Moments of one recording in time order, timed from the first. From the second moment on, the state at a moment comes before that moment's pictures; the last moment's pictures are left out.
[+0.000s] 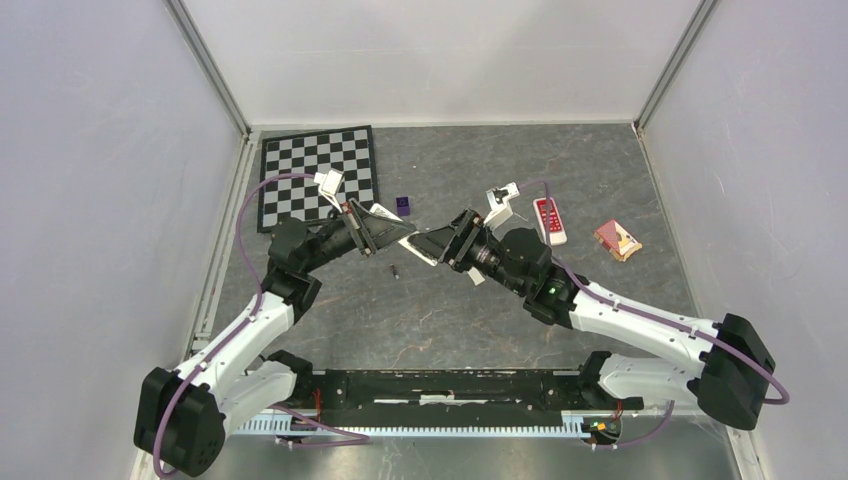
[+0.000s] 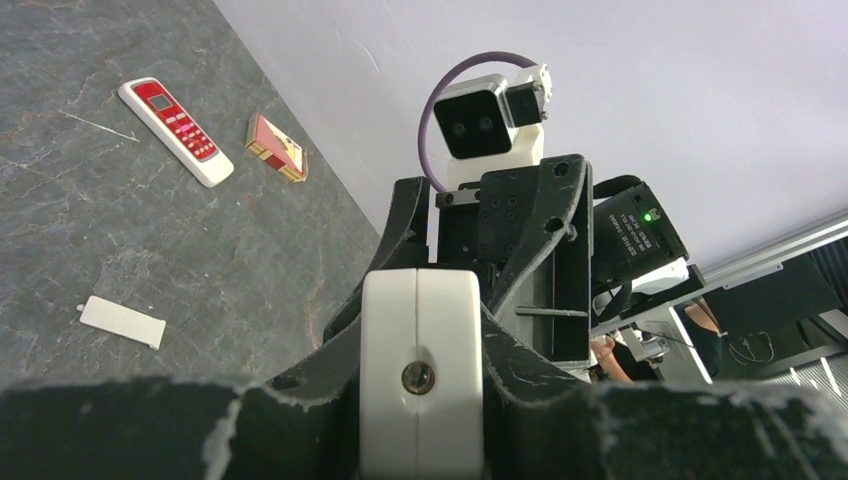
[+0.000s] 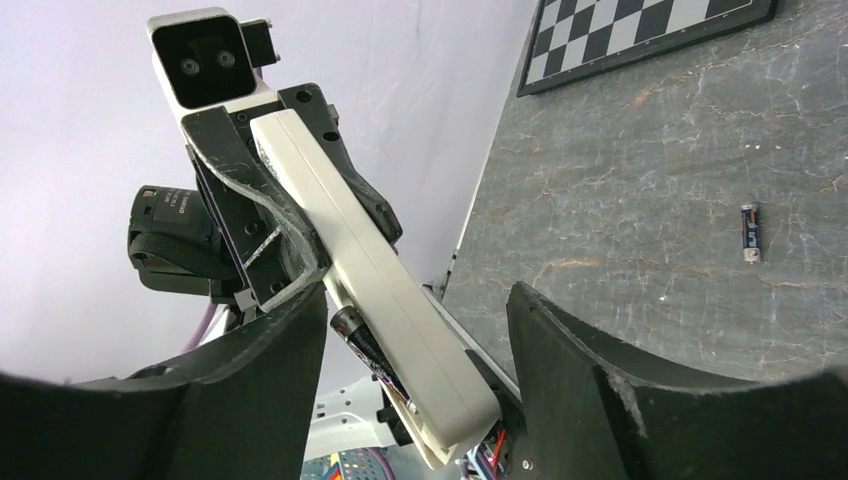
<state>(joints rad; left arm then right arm) -0.40 0.97 0.55 0.61 0.68 -1.07 0.95 1.14 0.73 0.34 0.07 1.11</state>
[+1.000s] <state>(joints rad) -0.40 0.93 0.58 0.54 0.66 -1.14 0.93 1.10 0.69 0.45 0.01 1.00</state>
